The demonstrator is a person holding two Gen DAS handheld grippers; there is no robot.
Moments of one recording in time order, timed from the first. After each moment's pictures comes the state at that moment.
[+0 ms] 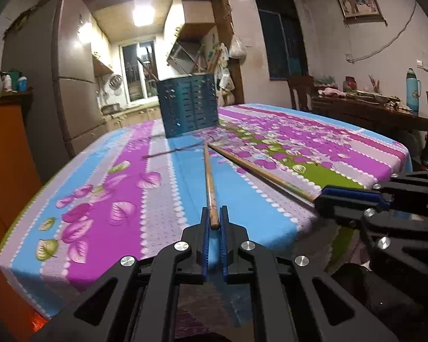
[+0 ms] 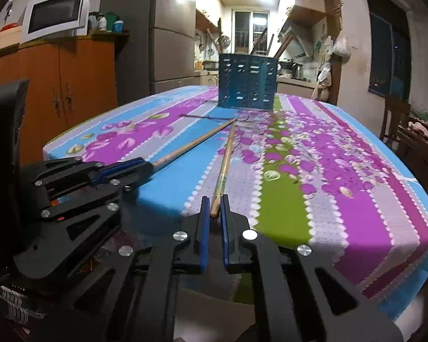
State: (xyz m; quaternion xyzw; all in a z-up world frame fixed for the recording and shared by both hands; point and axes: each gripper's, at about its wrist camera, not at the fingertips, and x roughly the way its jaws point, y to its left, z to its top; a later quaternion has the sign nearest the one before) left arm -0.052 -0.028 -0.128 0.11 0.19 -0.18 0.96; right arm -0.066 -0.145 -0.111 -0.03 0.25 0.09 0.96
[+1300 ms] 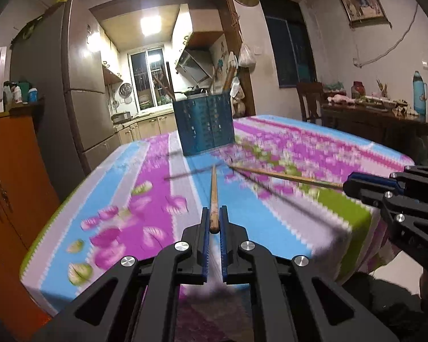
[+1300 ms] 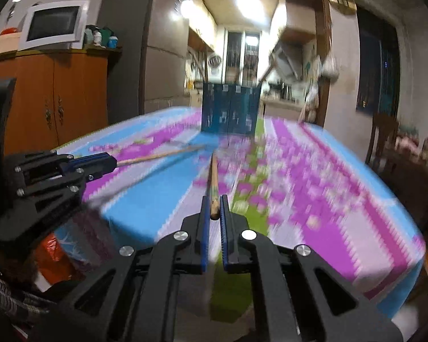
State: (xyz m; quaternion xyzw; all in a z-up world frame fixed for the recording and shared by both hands) left arm -0.048 -0.016 -0.090 0.12 0.17 -0.16 0.97; right arm -0.069 -0.162 -0.080 -0.05 0.19 0.07 0.98
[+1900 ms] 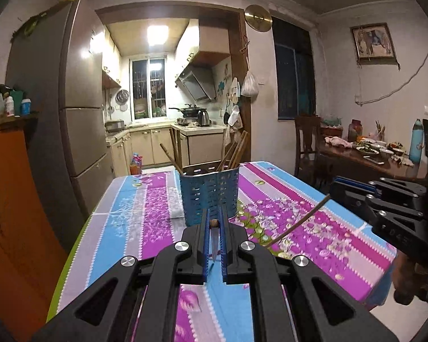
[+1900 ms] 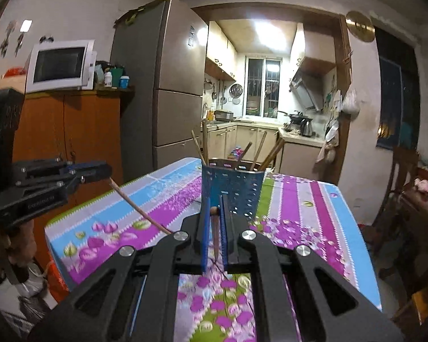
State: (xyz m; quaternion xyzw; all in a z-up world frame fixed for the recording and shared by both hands) left arm 0.022 -0.011 0.053 0.05 0.15 -0.19 0.97; right arm 0.016 -0.205 0.054 -0.04 0.14 0.15 0.98
